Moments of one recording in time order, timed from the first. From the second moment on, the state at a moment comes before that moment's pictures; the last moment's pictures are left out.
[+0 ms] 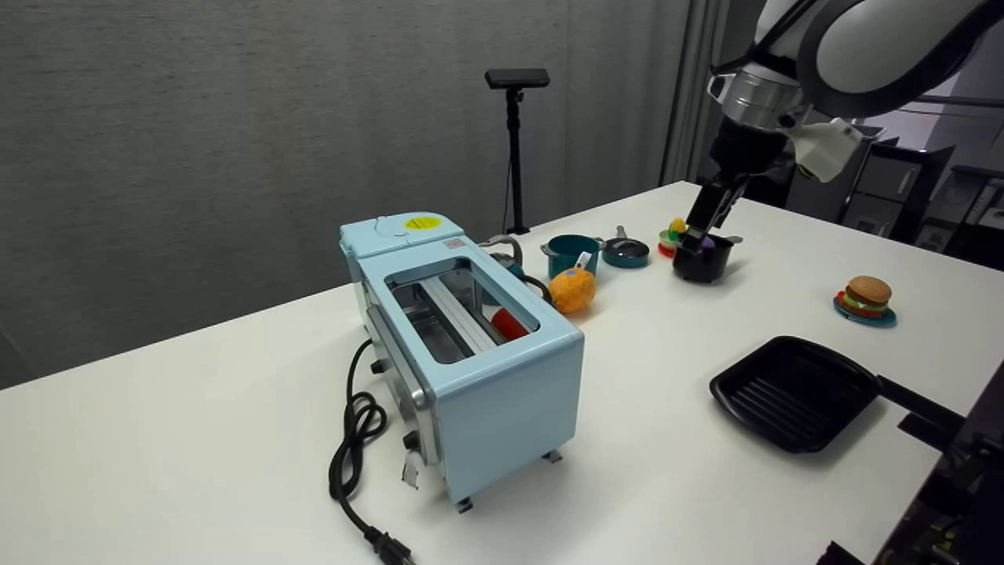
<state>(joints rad) 0.04 0.00 0.00 -2.34 -0.04 2.58 -0.16</state>
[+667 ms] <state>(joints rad) 0.04 0.32 0.01 -1.99 -0.06 2.58 -0.02</state>
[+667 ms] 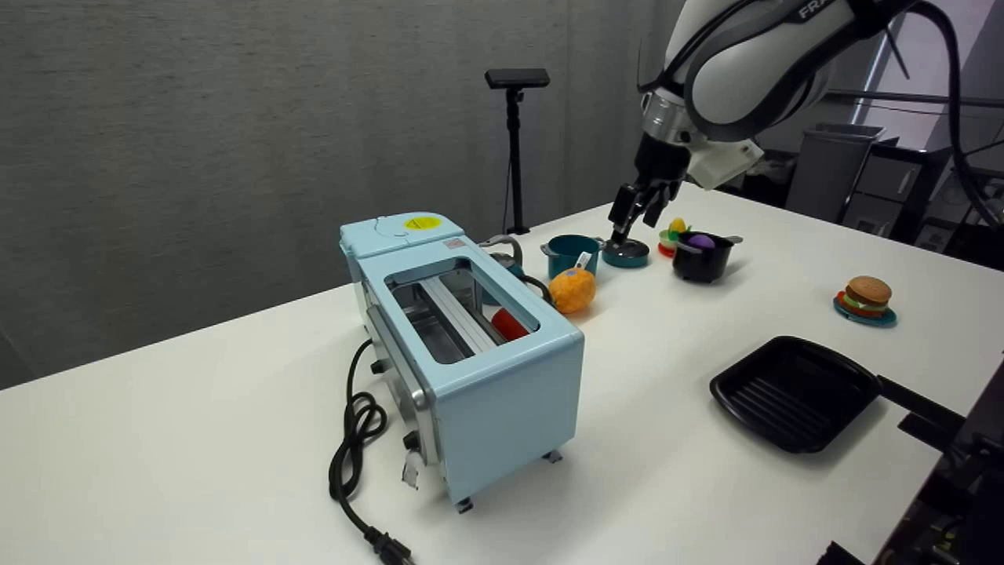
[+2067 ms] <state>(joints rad) 0.17 0.83 -0.08 -1.43 -0.17 2.41 0.13</state>
